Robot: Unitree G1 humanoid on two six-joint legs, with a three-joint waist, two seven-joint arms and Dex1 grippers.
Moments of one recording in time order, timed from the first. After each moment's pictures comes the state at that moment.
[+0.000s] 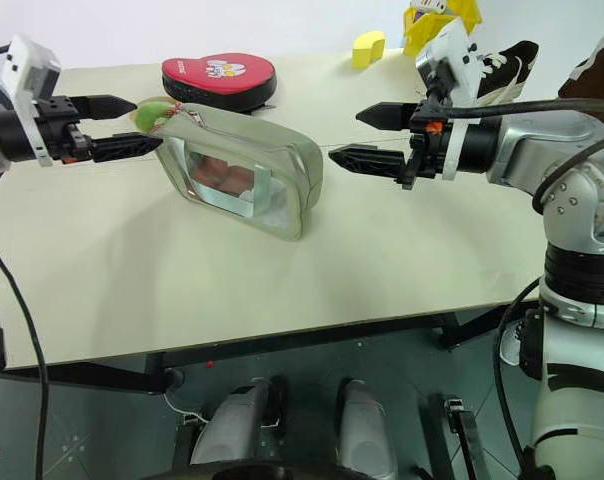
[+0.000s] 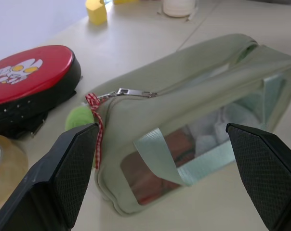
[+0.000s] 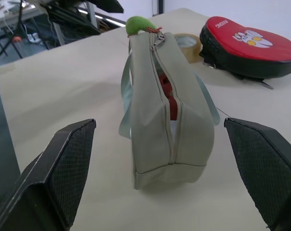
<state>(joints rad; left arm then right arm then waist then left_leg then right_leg) -0.91 0.96 0.08 0.27 -0.40 0.65 -1.19 -0.91 -0.81 -0.10 -0.19 0.69 1.06 0.91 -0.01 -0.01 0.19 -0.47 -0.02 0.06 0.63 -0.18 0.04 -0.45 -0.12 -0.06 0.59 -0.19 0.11</state>
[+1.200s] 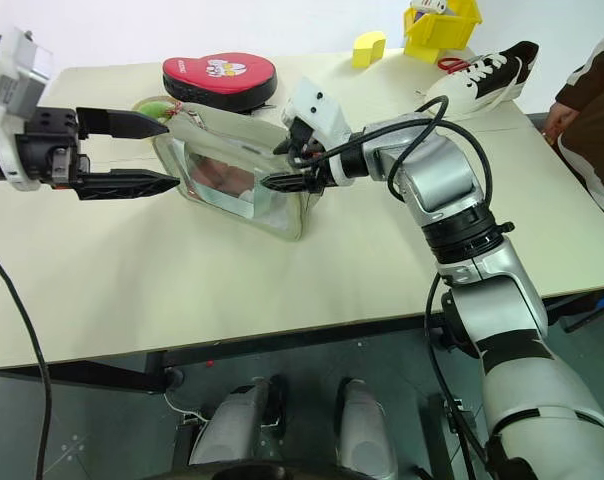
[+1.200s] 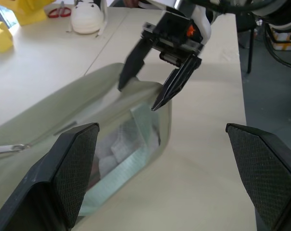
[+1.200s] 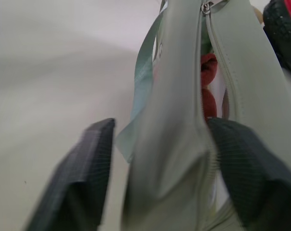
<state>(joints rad) -0.80 1.07 0.17 -0.20 -0.70 0.93 -1.18 -1.11 -0.51 0.35 0.20 0.28 0.63 1.03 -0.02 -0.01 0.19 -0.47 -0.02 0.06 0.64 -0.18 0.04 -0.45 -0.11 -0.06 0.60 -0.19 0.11</state>
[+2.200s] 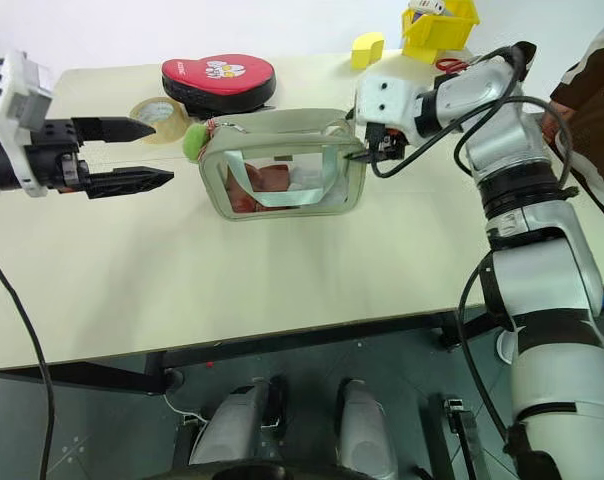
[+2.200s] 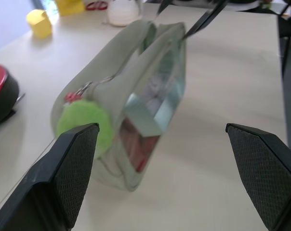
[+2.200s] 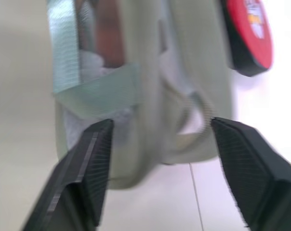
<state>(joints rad) -0.67 1.03 0.19 -0.07 -0.64 0.79 -1.09 -1.29 -0.66 0.26 0.71 -0.05 -0.03 1.24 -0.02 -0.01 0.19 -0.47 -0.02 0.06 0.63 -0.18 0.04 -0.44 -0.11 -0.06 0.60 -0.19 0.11</state>
